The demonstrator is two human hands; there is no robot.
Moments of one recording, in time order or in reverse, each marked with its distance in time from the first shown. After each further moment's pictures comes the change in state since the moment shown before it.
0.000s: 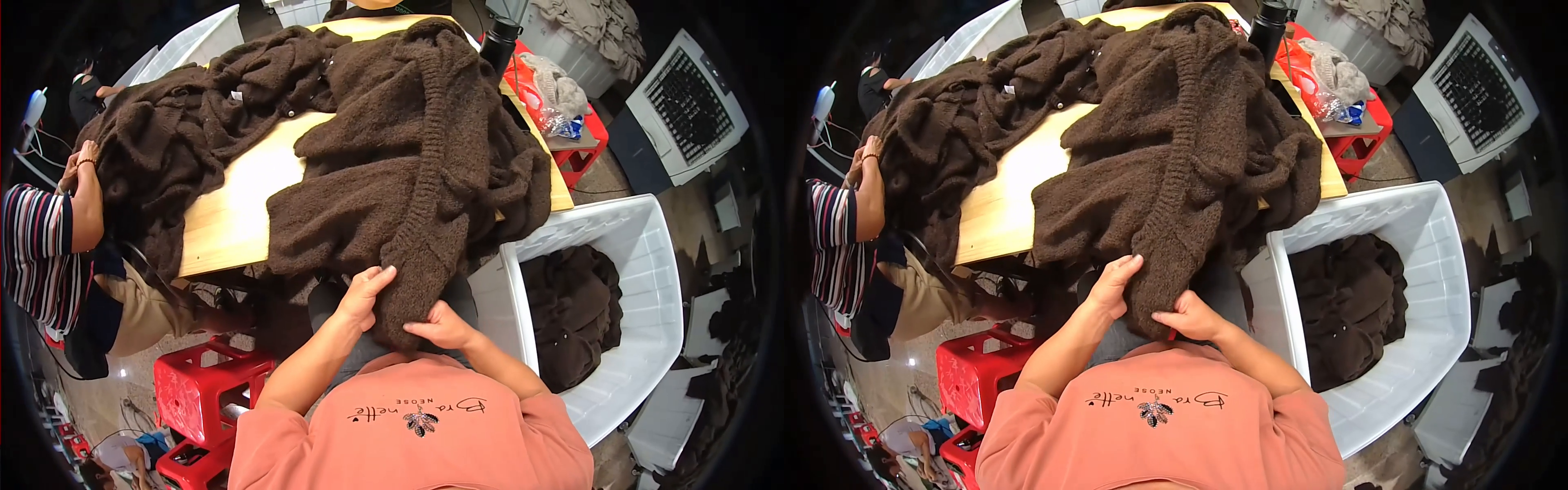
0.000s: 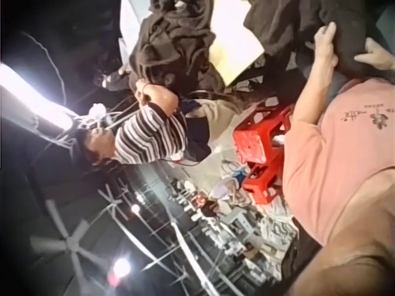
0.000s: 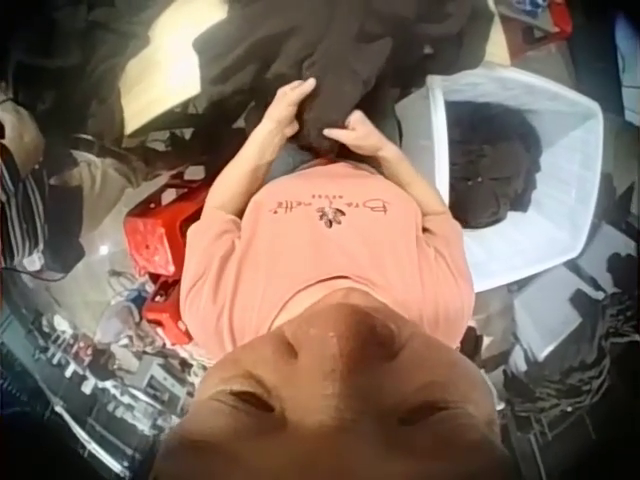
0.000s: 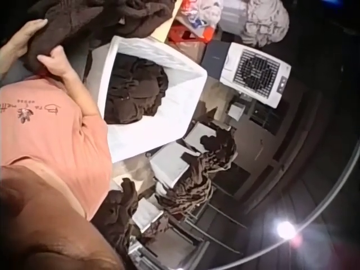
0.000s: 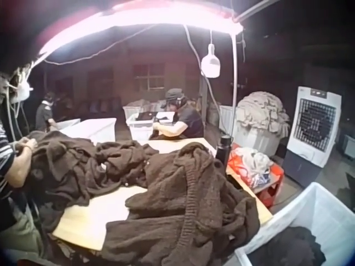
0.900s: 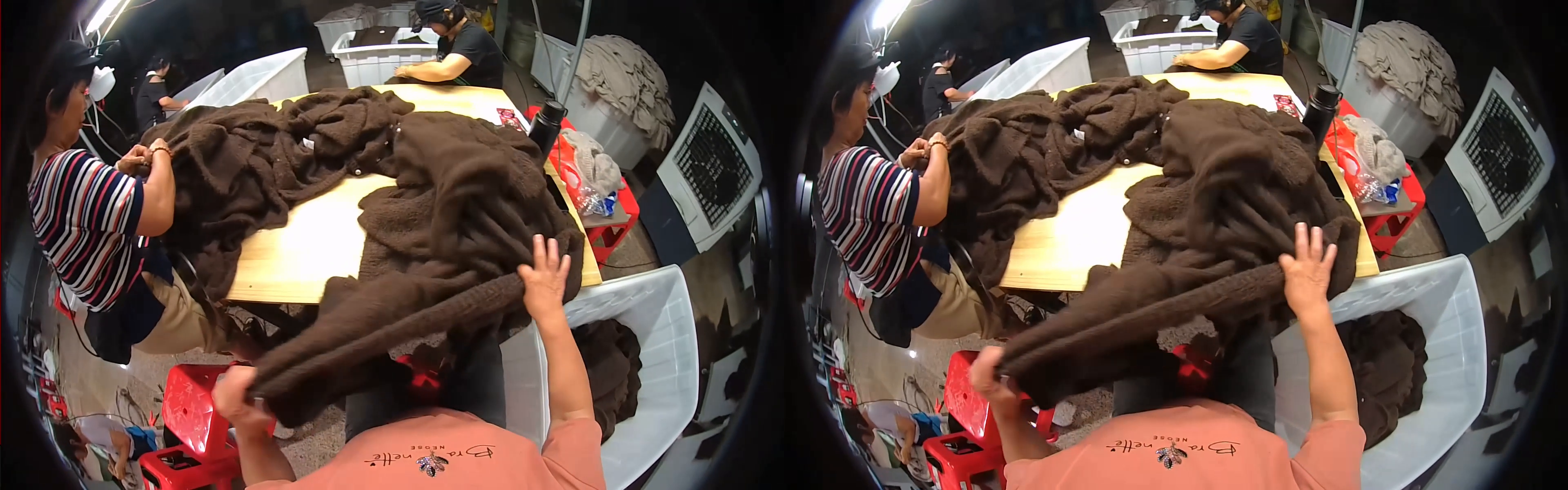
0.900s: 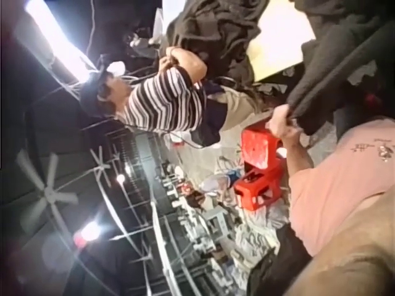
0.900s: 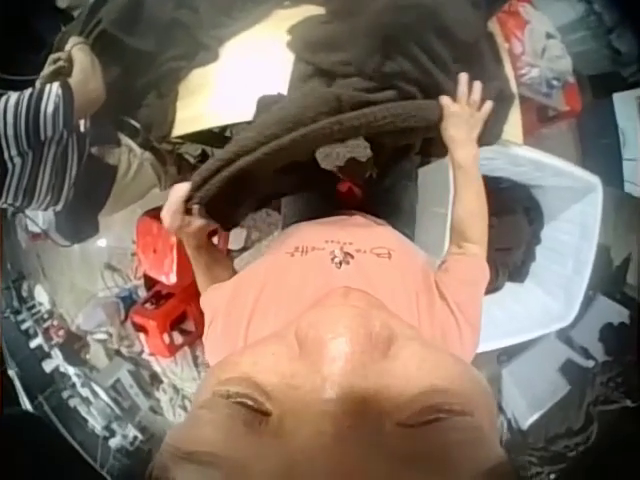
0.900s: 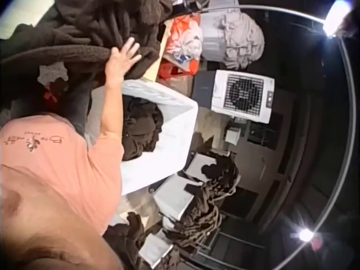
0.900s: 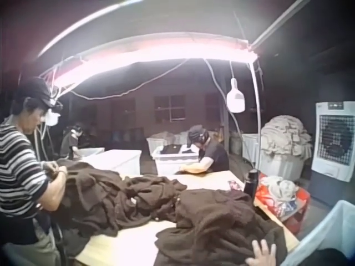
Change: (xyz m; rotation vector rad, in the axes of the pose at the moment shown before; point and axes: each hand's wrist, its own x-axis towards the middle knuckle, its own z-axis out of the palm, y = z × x) left_hand -0.217 0.108 -0.050 1.439 0.789 1.275; right_hand 0.037 -0.129 -0.101 -2.070 0.882 -0.362
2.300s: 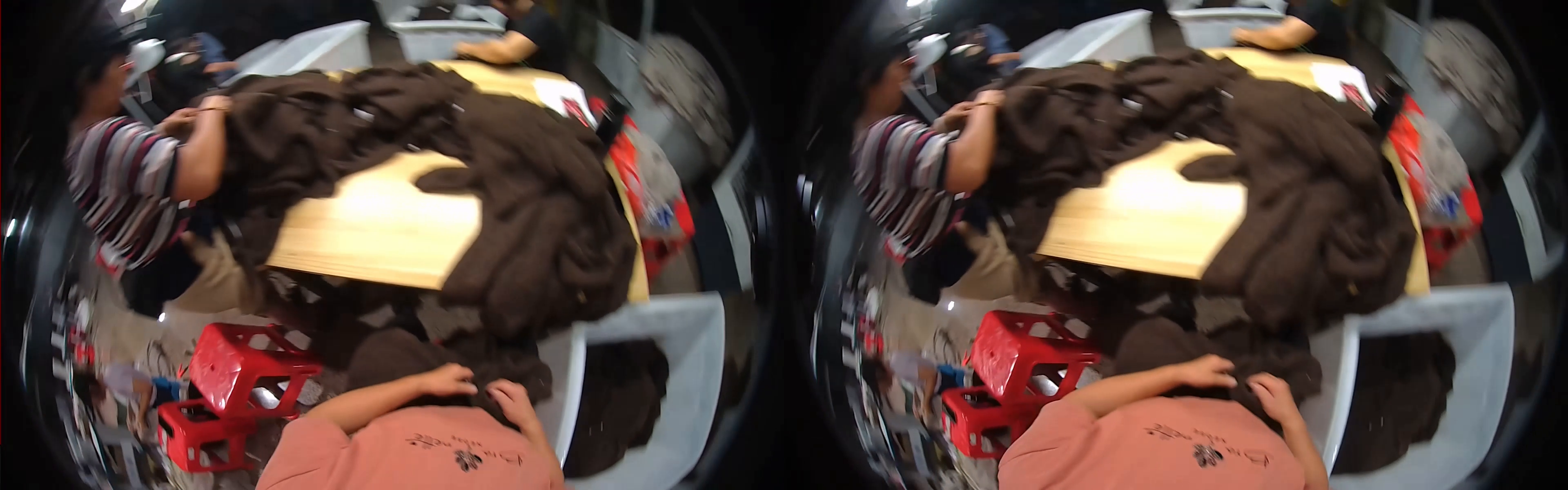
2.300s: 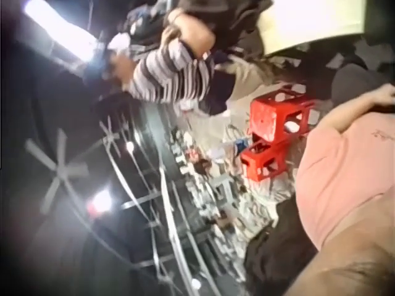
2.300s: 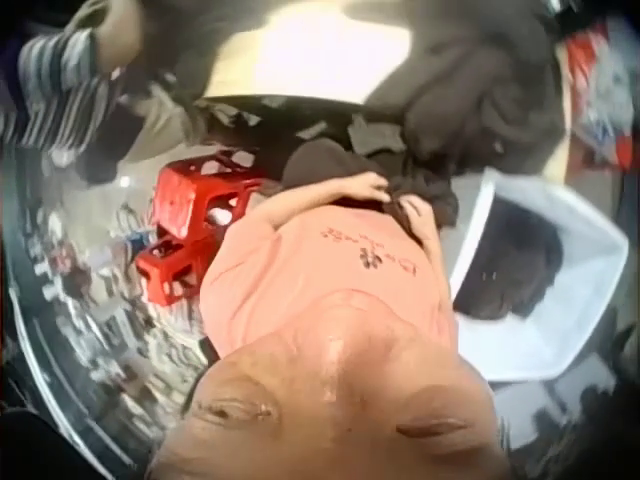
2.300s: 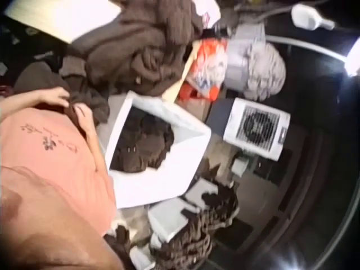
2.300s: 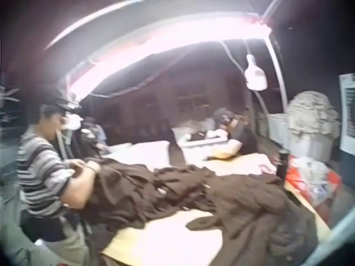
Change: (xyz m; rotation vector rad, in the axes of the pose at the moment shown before) left_hand -0.142 0.014 0.264 -0.760 -1.368 -0.239; right_hand -0.188 -0.085 0.018 1.419 -0.778 0.301
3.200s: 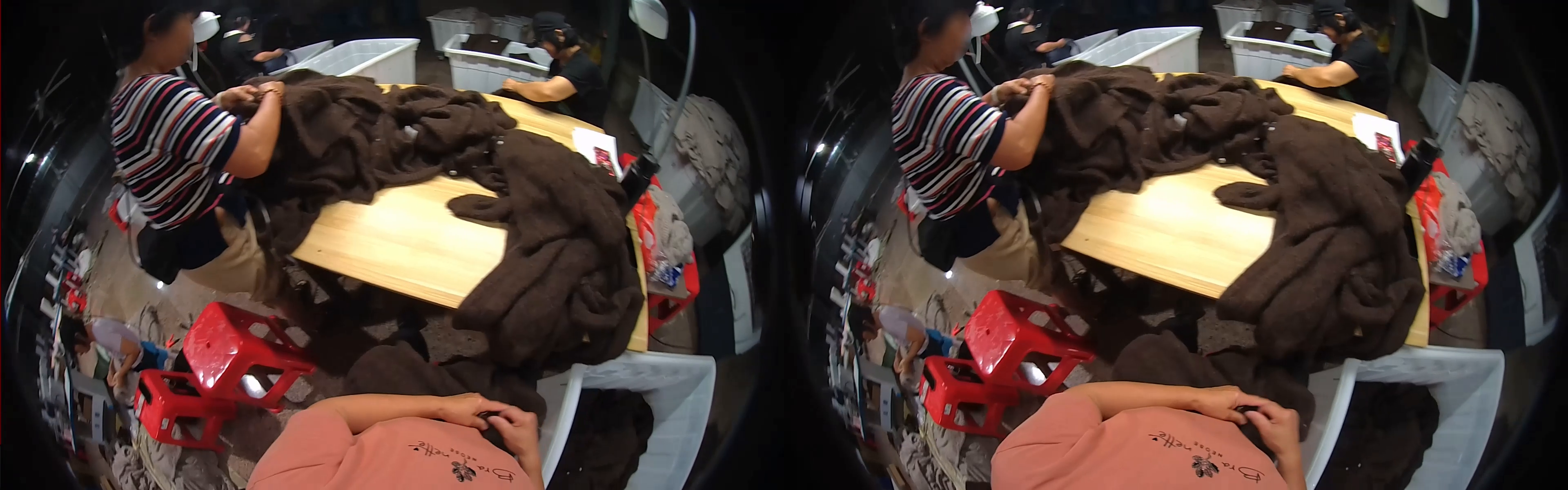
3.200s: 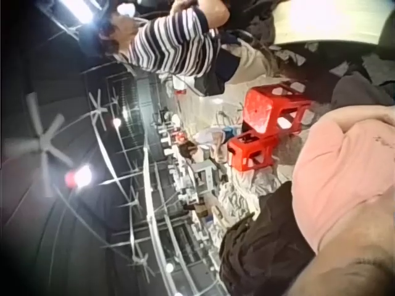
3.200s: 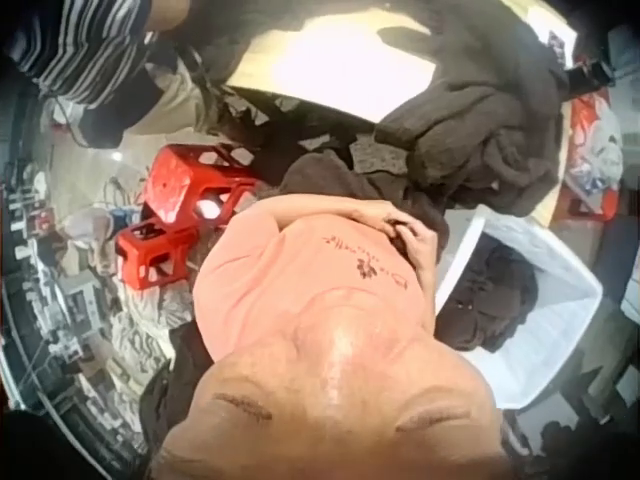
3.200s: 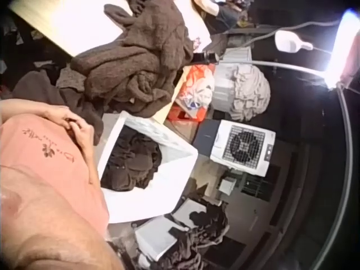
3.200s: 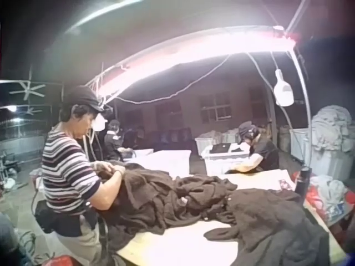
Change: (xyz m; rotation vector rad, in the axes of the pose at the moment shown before) left_hand 0.000 0.097 -0.011 -0.138 -0.102 0.127; right_hand -0.010 -0.064 -0.015 -0.202 0.183 -0.028
